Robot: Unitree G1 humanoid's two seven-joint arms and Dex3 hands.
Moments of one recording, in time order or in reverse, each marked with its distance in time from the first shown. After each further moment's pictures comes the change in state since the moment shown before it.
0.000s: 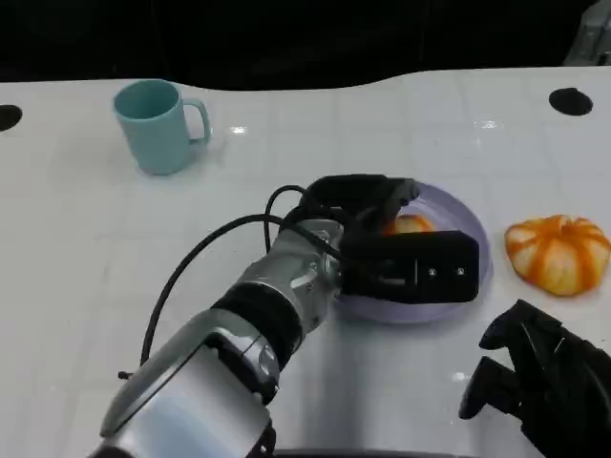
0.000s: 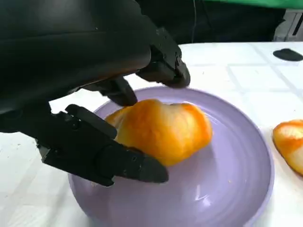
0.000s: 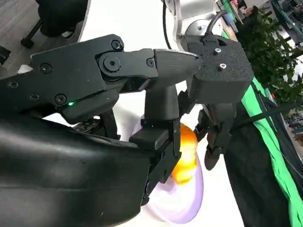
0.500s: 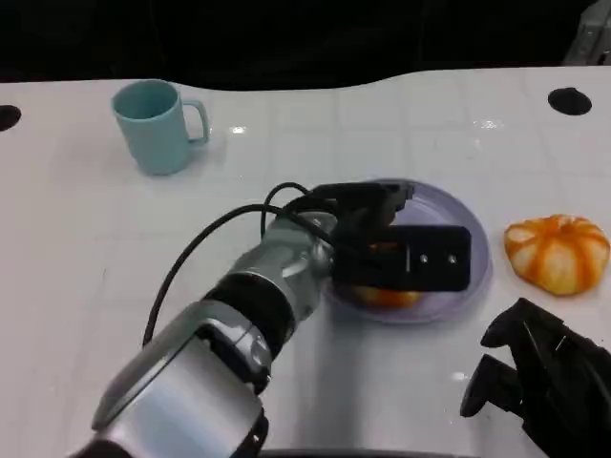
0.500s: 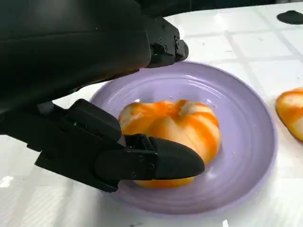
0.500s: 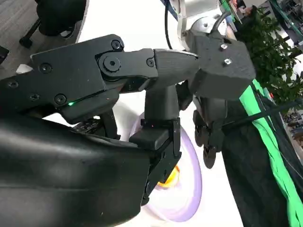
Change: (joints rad) left arm -0.017 0.048 0.028 -0.011 -0.040 -0.033 -0.164; right arm -0.005 -0.001 -0.005 0.003 0.002 0.000 0.001
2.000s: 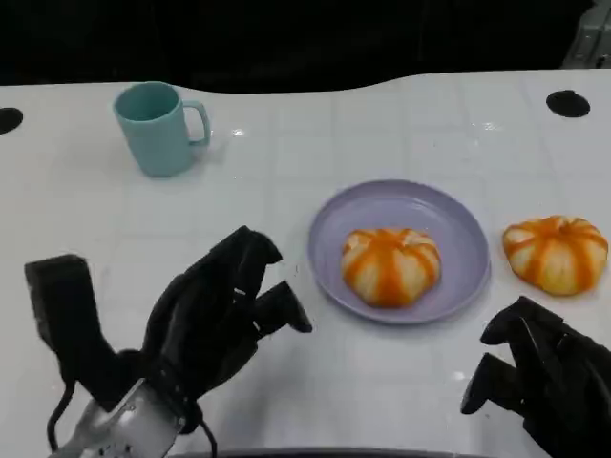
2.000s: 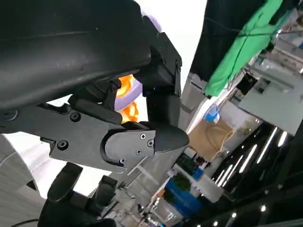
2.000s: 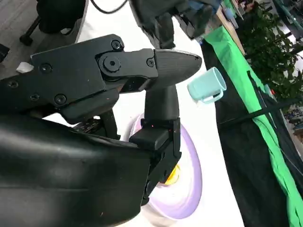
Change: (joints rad) left arm 0.992 0.045 0.655 -1.411 -1.188 0.627 -0.239; right arm -0.009 0.000 0.001 -0.010 0.002 0.029 -0.030
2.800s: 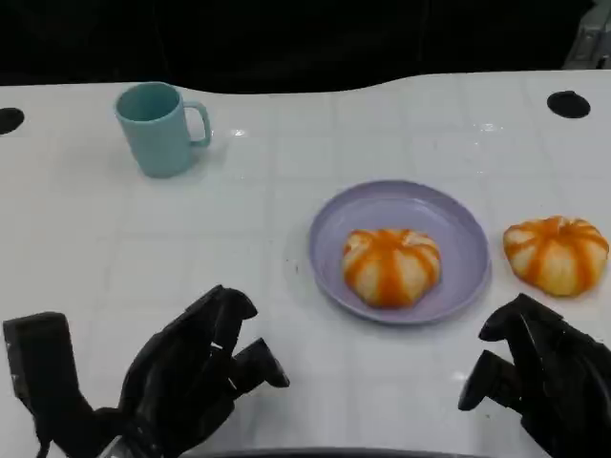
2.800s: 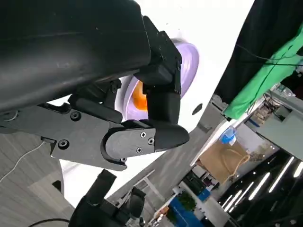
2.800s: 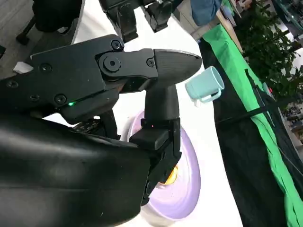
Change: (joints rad) left arm 0.143 0.027 0.003 -0.055 -0.026 0.023 0.023; right arm -0.001 0.010 0.004 -0.013 -0.002 0.002 -0.022
